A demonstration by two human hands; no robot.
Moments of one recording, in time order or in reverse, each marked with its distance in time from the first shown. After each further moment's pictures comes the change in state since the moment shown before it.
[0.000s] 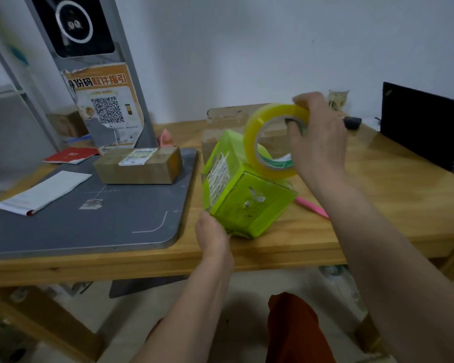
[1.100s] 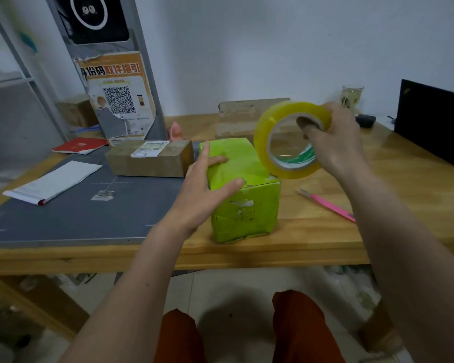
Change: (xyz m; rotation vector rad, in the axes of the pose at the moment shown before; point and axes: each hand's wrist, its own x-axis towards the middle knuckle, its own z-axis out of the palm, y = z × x) left_hand 0.030 0.080 -0.045 0.788 -0.603 0.769; right_hand 0.011 0.017 0.020 0.225 -0.201 0.161
